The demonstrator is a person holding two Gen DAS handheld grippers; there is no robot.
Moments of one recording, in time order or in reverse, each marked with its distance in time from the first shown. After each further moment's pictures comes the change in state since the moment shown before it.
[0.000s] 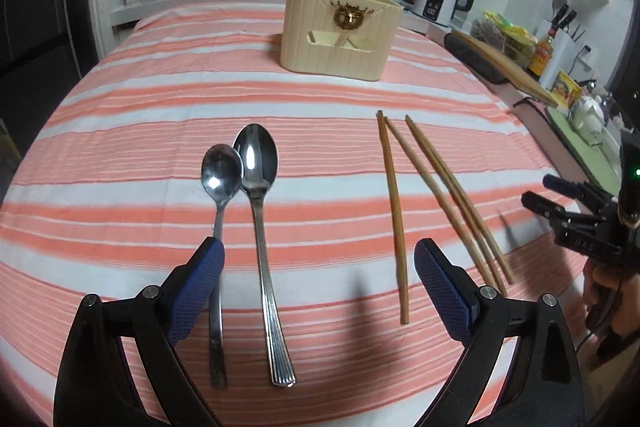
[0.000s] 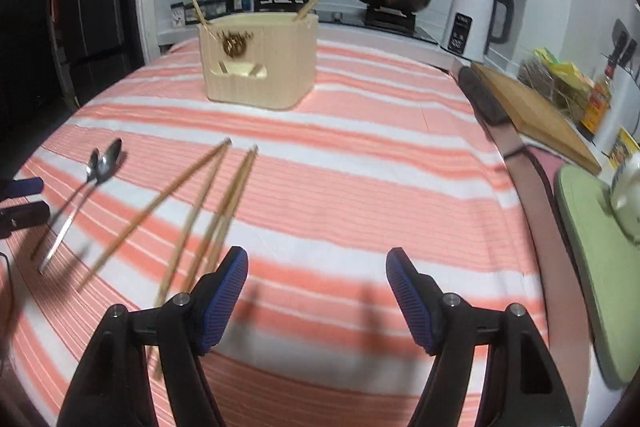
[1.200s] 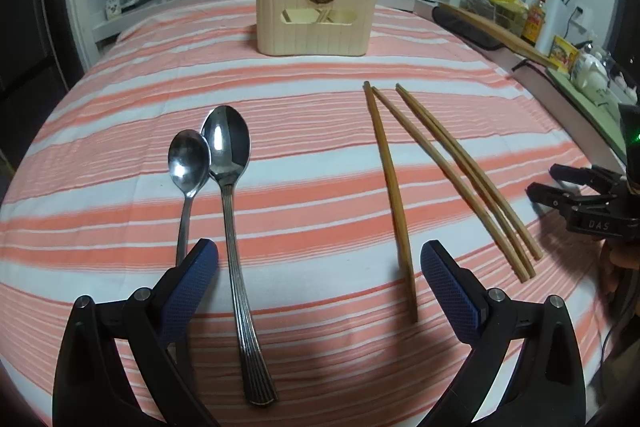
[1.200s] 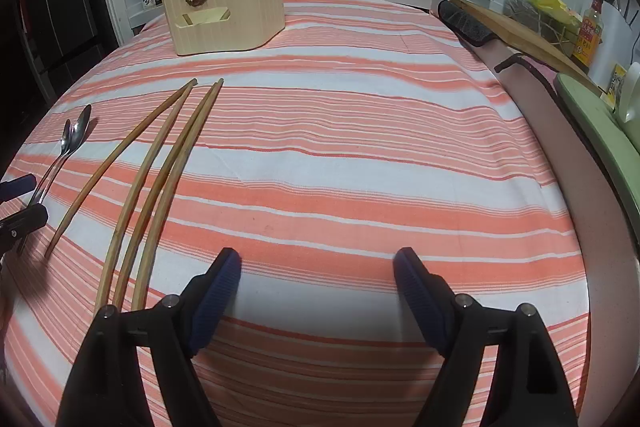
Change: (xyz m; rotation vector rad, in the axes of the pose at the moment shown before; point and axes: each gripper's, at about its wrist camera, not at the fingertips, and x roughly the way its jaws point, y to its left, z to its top) left arm 0.027 -0.018 -0.016 0.117 0.009 0.026; right arm 0.025 -0.013 -0.032 0.092 0.106 0.011
